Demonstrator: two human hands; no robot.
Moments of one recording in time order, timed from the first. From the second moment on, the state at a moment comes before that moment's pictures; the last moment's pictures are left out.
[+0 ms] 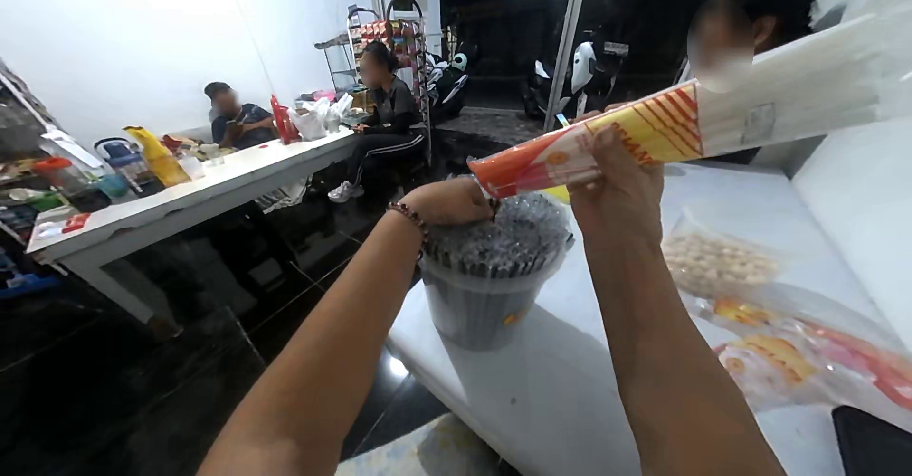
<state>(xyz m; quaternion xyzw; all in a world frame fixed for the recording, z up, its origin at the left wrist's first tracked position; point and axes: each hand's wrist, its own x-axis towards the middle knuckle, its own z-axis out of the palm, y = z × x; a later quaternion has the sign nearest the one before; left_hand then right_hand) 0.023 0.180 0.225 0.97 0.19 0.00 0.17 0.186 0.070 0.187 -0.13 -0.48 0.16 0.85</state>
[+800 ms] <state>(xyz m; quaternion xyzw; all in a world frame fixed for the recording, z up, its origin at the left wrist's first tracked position) 0.021 0.183 0.221 0.96 0.19 0.09 0.20 0.213 0.078 0.154 -0.08 -0.51 0.25 0.82</state>
